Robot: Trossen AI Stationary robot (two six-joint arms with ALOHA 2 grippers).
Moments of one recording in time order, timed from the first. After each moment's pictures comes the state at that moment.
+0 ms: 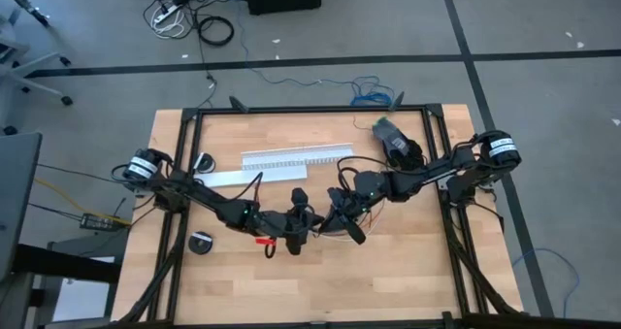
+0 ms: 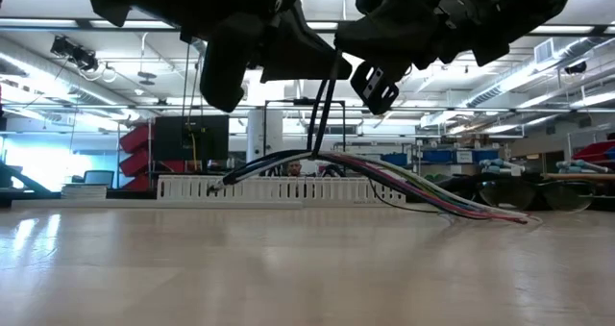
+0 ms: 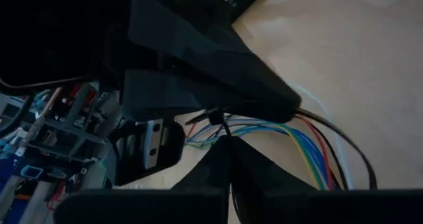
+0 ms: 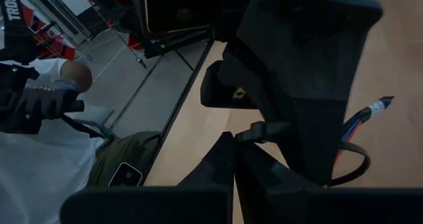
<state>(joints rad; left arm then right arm) -0.35 1.73 0.88 0.48 -0.51 0.62 0.12 1.60 0.75 0.57 -0.37 0.39</state>
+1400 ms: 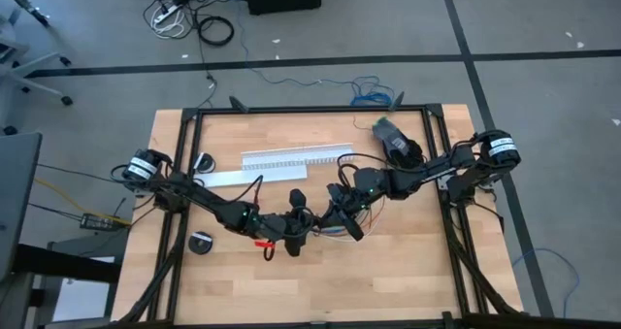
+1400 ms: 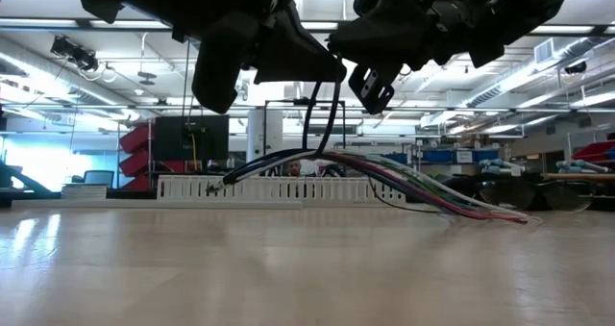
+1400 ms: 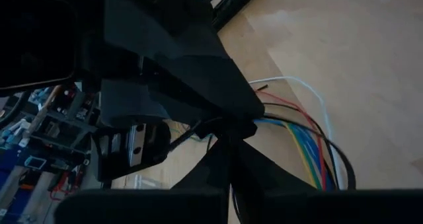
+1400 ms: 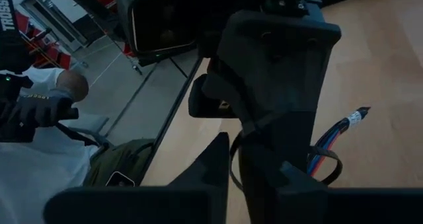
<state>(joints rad) -0.38 1.73 0.88 0.46 -0.55 0.60 0.10 1.60 0.75 0.59 -0.36 0.39</state>
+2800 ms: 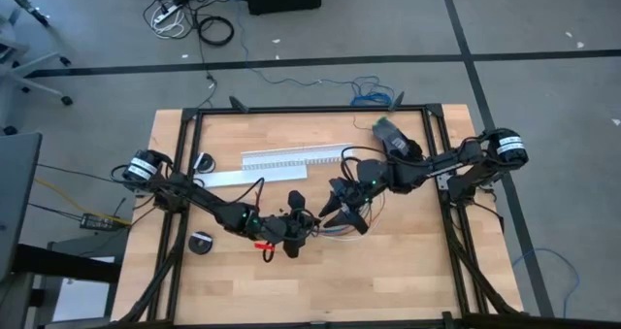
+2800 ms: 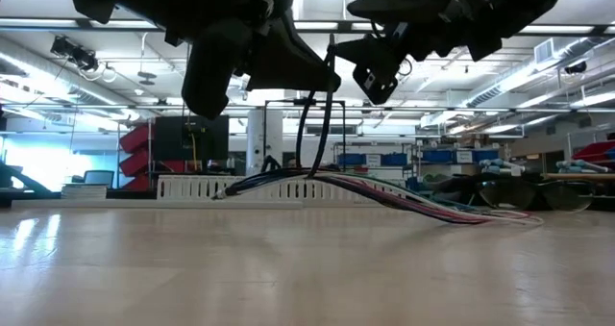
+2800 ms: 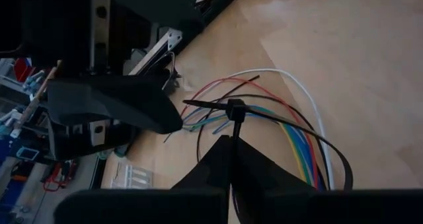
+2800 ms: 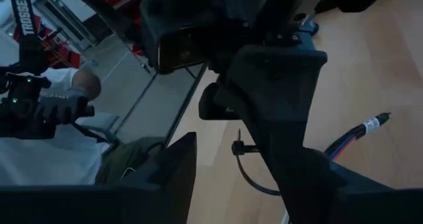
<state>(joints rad) -0.38 1.73 0.88 0.42 -0.56 0.55 0.06 1.53 0.75 0.52 -0.44 0.38</state>
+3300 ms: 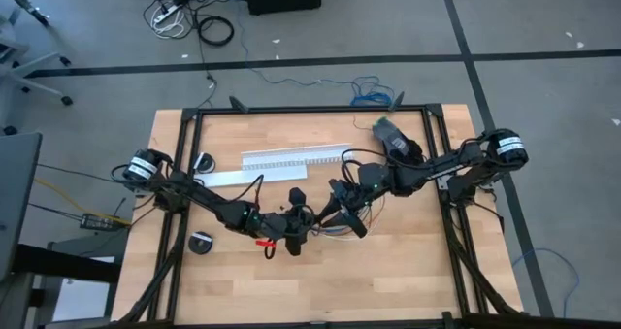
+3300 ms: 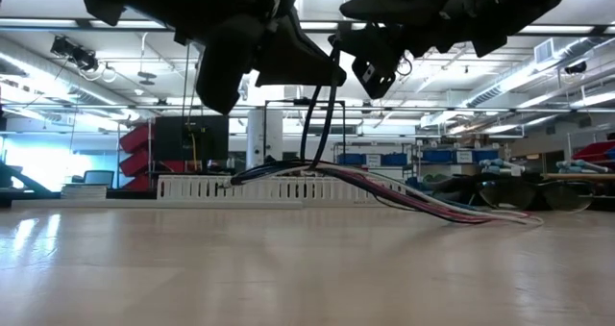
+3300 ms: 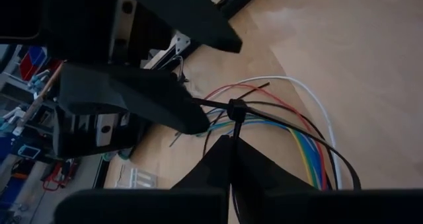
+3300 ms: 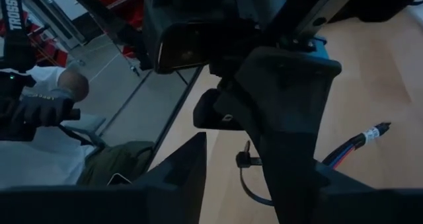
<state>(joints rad) -0.36 1.73 0.88 0.45 -0.55 0.55 0.09 1.54 0.75 0.54 -0.36 0.34</state>
